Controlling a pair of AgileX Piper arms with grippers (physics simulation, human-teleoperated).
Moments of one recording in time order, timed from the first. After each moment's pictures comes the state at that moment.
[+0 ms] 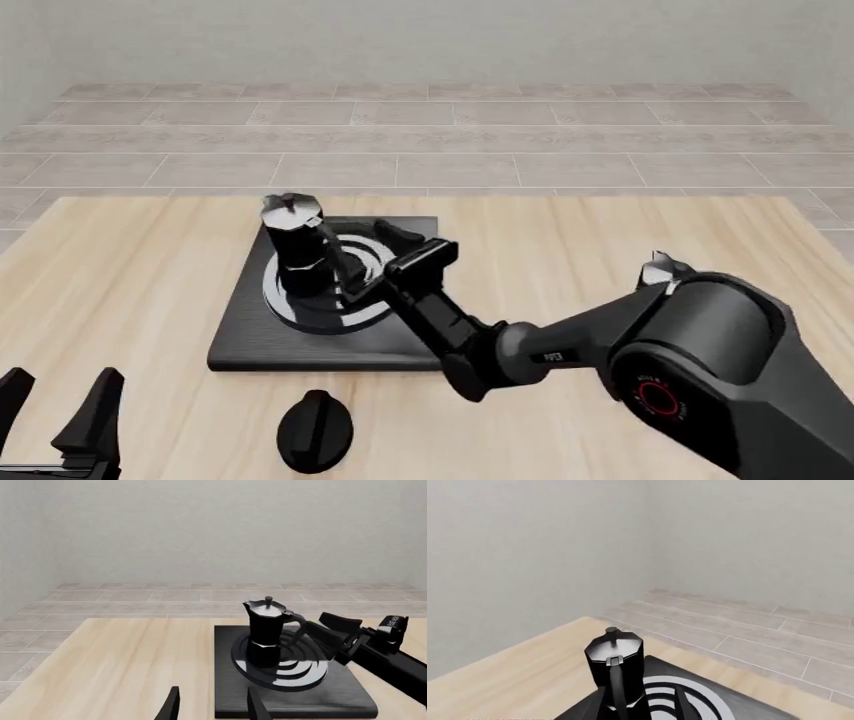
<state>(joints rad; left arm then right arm) 0.00 0.00 -0.01 0.01 0.00 0.75 2.20 -1.14 -1.16 0.12</state>
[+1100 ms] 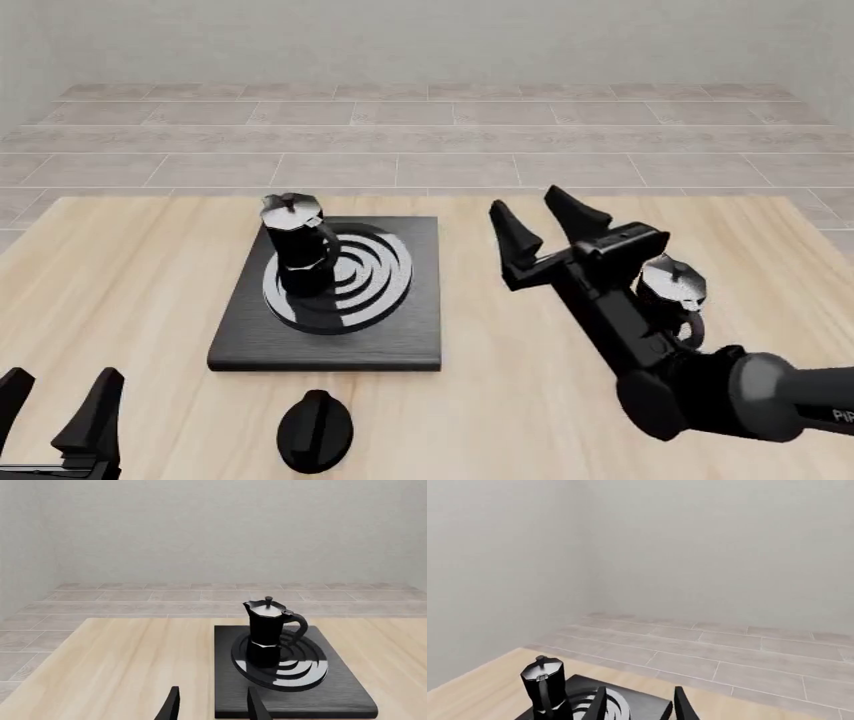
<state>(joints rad) 0.00 0.00 -0.01 0.01 0.00 0.48 1.59 -0.55 -1.21 0.10</state>
